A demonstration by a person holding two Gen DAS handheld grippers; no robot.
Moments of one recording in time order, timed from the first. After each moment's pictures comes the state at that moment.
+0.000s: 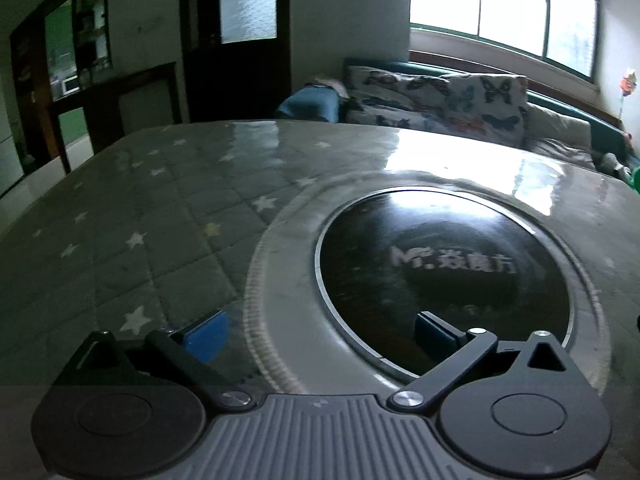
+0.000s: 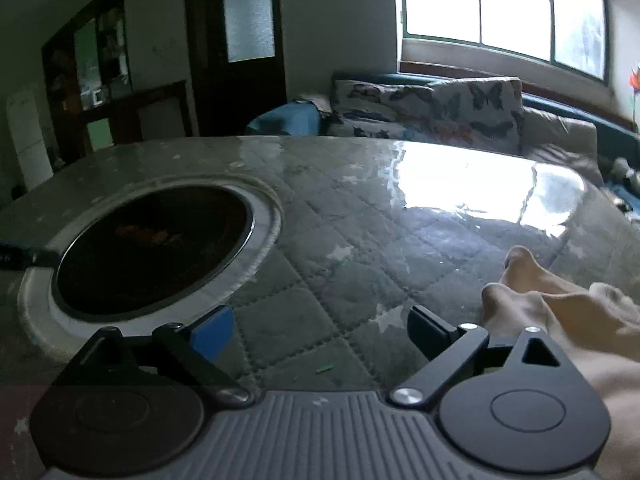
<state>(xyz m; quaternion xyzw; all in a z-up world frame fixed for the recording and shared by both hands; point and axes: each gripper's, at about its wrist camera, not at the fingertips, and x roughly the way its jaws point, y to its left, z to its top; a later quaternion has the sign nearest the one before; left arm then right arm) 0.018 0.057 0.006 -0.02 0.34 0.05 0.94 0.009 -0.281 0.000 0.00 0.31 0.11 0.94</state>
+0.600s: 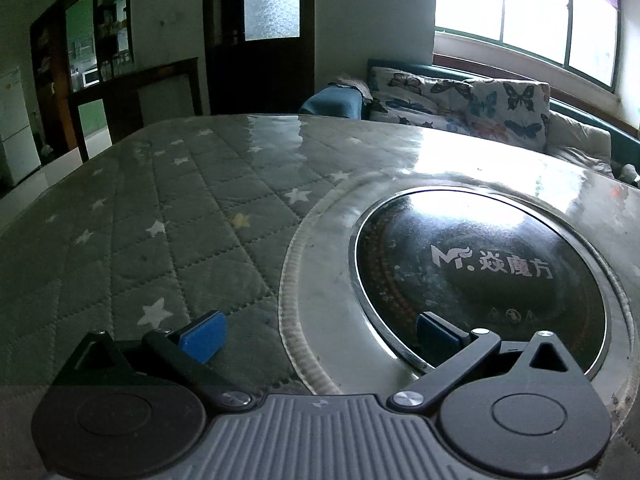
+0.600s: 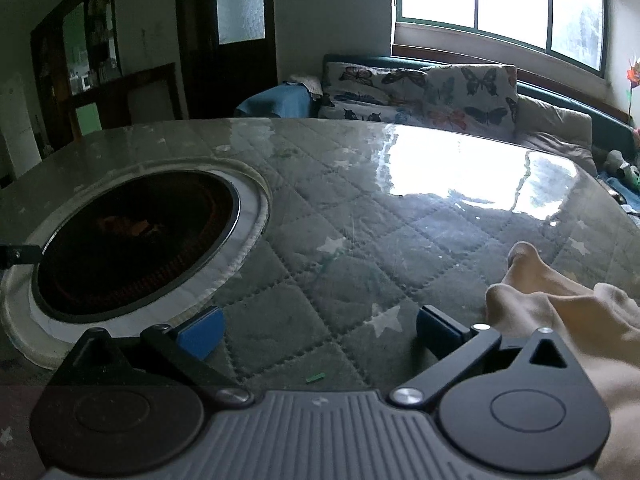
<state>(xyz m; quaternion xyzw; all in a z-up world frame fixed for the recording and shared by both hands) 0.021 0.073 -0.004 -0.02 0.34 0.08 0.94 0.025 -0.273 -0.009 -0.02 0.34 0.10 0.93</state>
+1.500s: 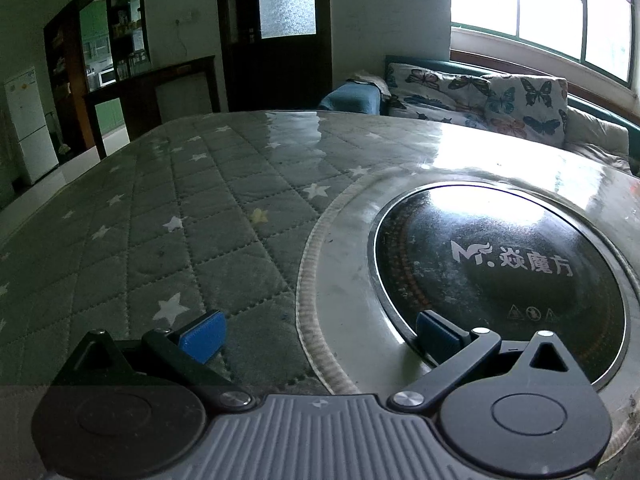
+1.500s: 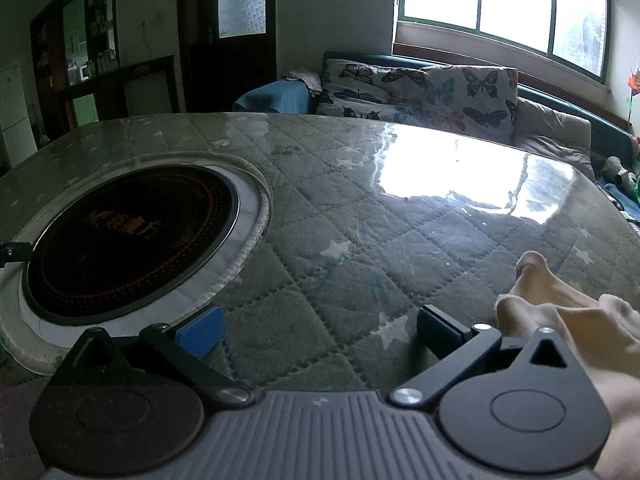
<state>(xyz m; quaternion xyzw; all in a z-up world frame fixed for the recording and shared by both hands) 0.026 0.073 -0.009 -0.02 0.34 0.11 0.93 0.030 -0.266 -0.011 -0.04 0.34 0.10 0.93</state>
